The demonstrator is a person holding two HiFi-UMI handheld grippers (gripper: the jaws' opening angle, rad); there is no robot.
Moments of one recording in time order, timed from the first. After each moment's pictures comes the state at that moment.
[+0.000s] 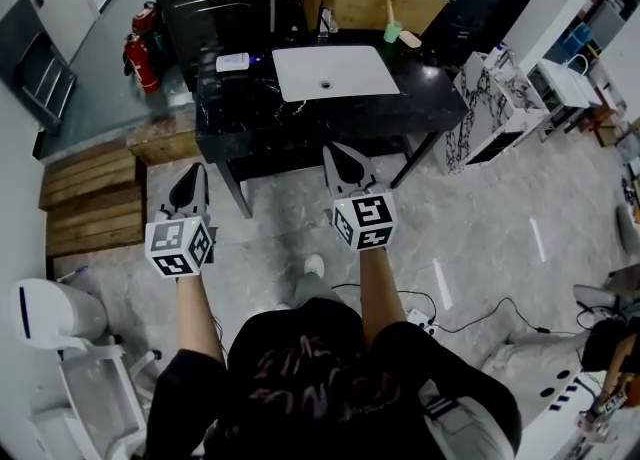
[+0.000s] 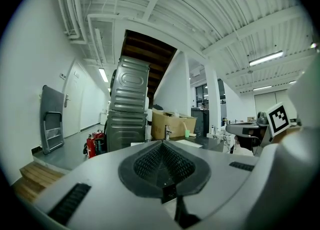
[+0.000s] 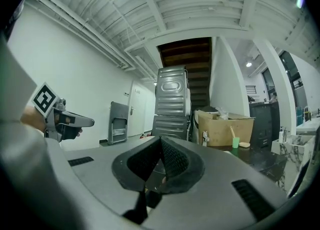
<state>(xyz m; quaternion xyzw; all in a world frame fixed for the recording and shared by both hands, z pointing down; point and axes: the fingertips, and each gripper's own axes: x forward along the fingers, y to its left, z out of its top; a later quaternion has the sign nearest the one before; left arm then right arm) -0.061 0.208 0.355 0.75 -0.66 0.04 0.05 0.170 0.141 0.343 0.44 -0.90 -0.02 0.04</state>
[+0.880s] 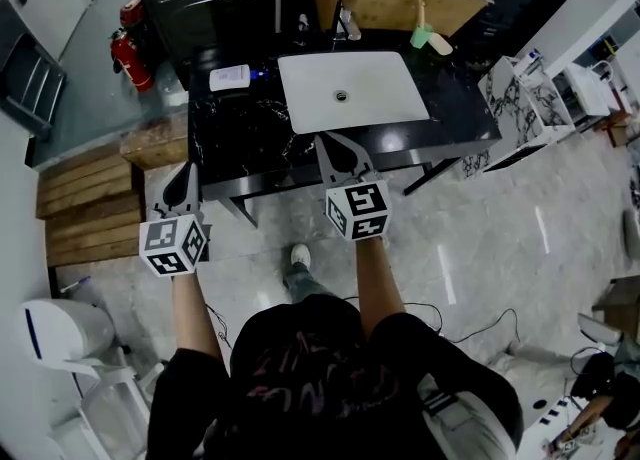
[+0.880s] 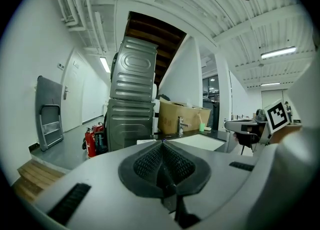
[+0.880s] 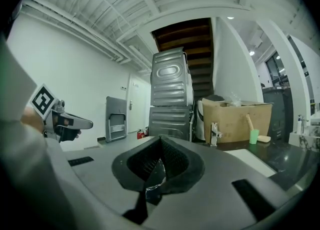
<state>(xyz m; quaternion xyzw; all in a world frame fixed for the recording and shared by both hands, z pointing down) -0.126 0.014 0.407 0.74 -0.67 0.07 0.09 0.100 -0.068 0.391 0.42 -0.91 0.02 0.06</state>
